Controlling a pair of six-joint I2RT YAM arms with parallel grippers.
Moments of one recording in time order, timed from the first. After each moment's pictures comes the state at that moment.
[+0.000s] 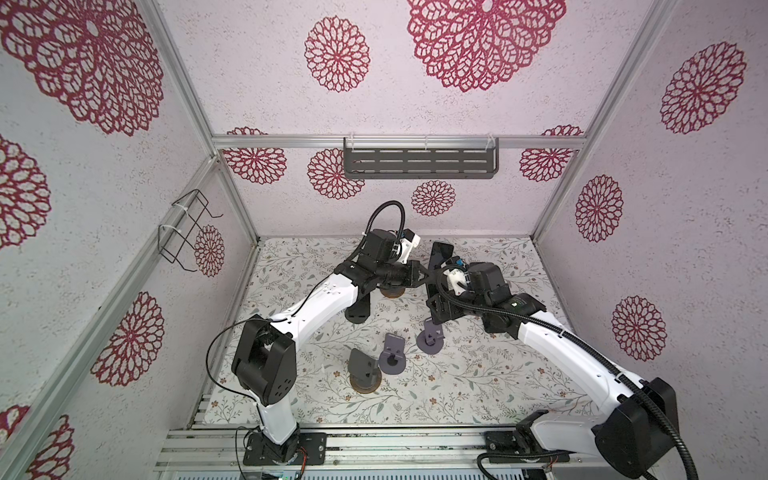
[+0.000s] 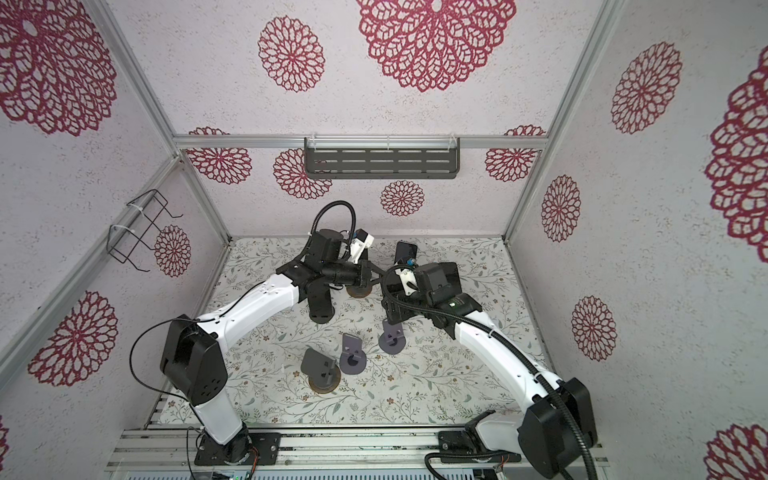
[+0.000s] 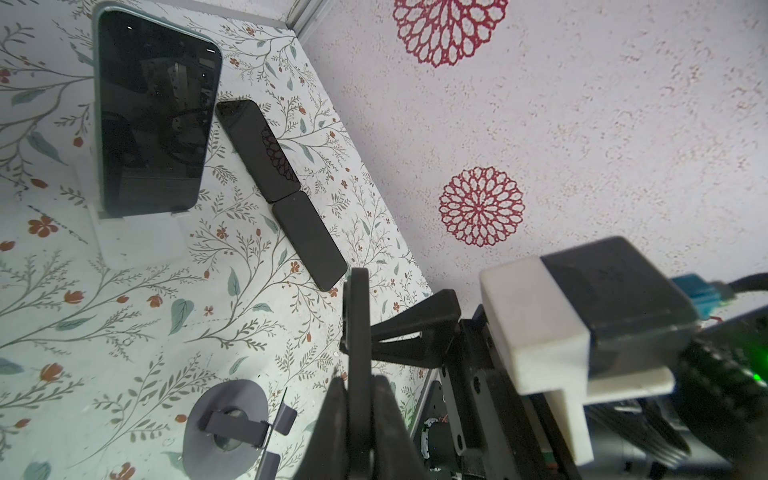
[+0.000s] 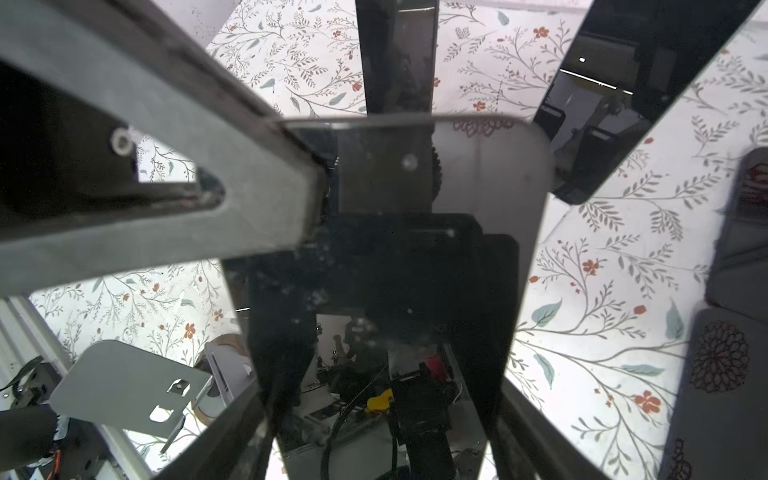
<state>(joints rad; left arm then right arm) -0.61 1.78 1.52 -0.26 0.61 -0.57 0.53 1.28 1.06 -0.49 -0.18 0.20</state>
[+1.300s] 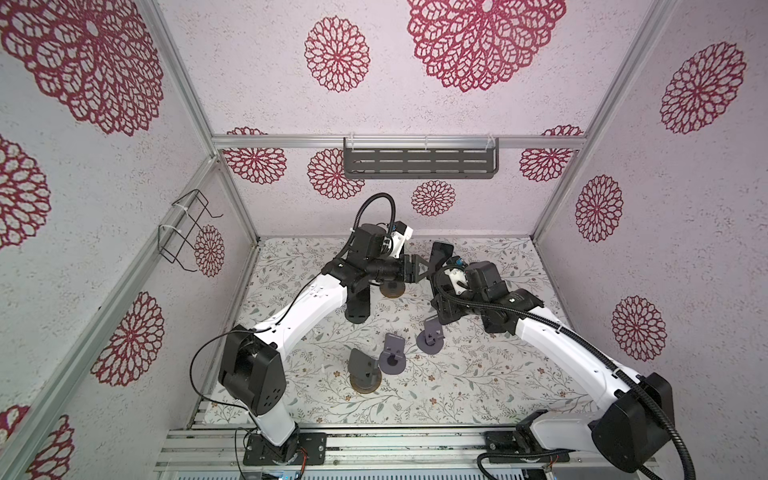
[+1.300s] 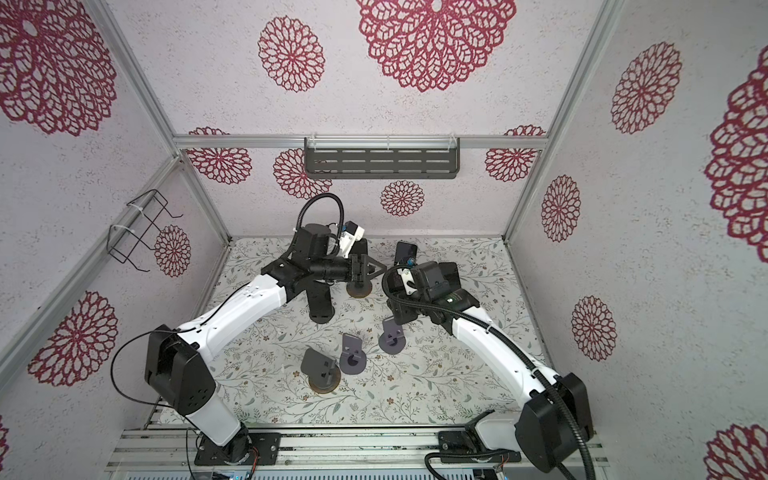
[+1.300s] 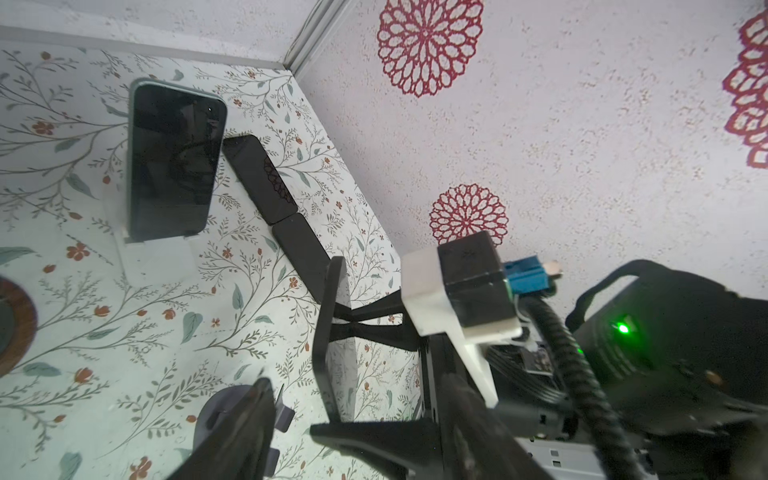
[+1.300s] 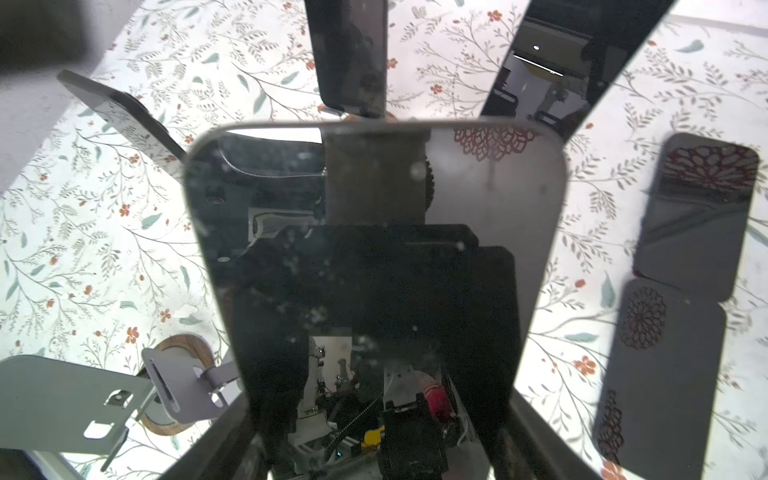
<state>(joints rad) -0.56 1.68 1.51 -0.29 0.59 -0.54 0.52 1.31 1.12 -0.62 -0.07 0.17</state>
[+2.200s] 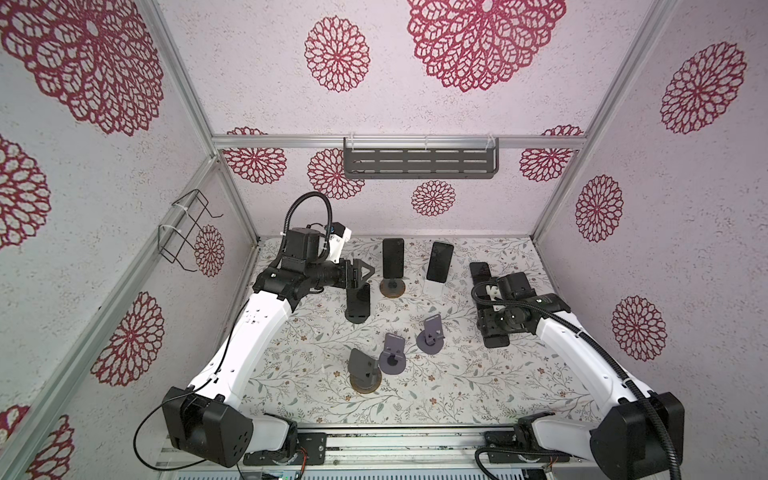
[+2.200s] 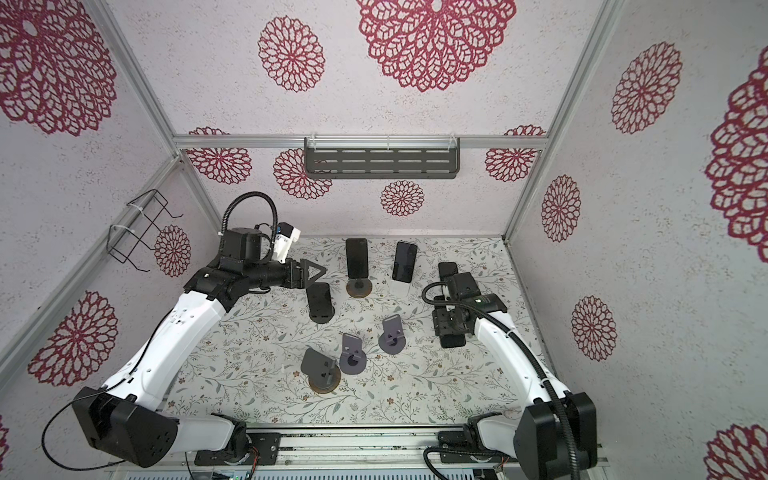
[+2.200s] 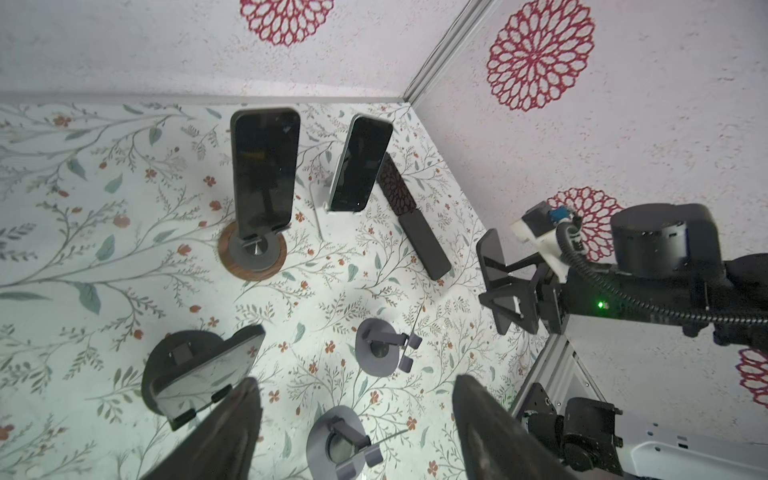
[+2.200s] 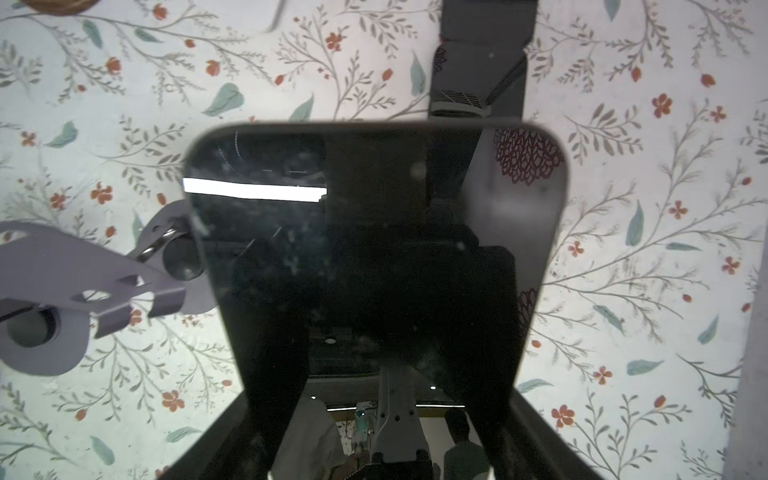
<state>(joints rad) -0.27 1.37 1.34 -0.61 0.53 -0.23 0.23 1.27 1.03 -0.92 0.06 0.10</state>
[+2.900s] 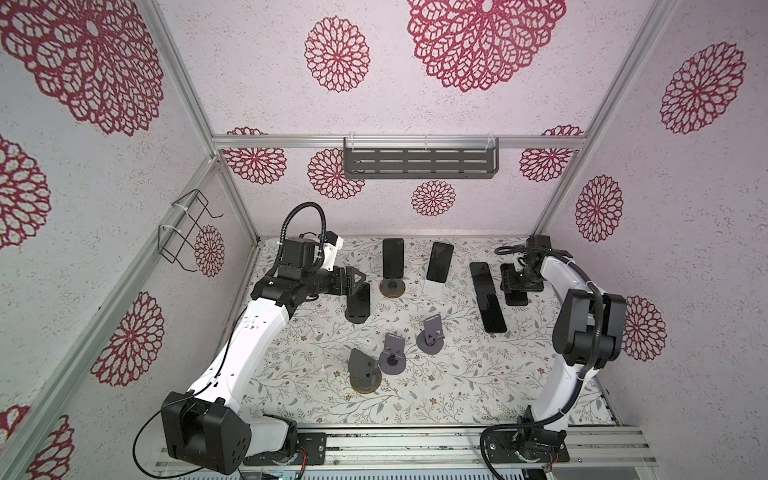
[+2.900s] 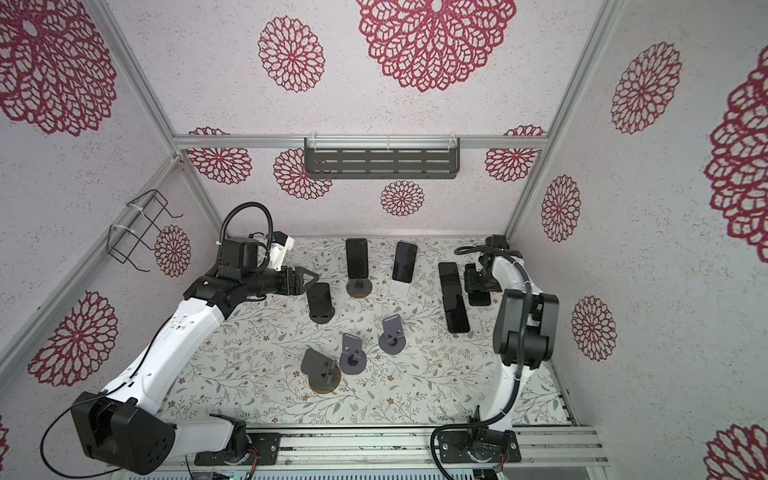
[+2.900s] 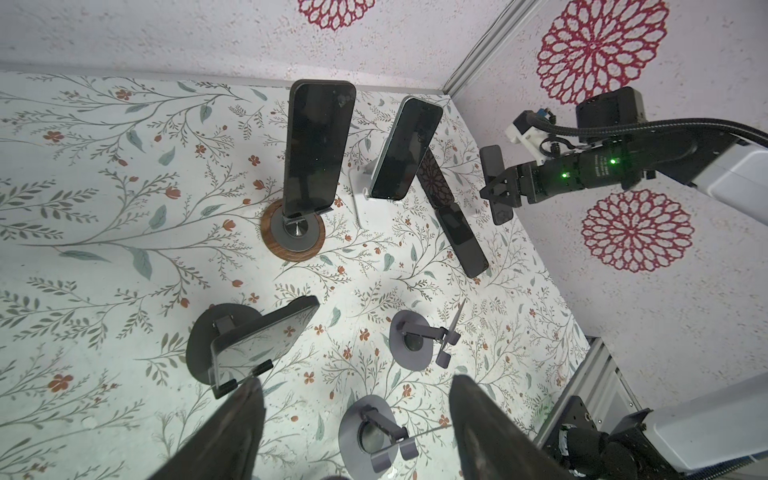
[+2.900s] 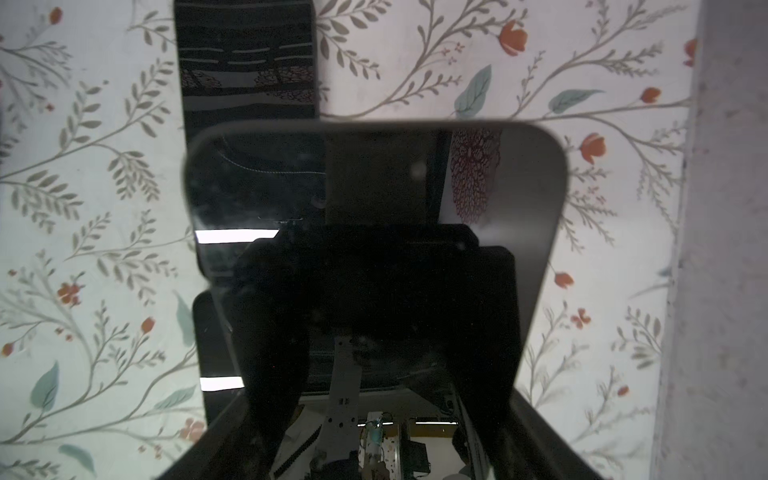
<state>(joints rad) -0.25 1.34 1.26 -0.59 0.46 -0.21 -0.12 2.01 1.60 -0.80 -0.02 -0.17</state>
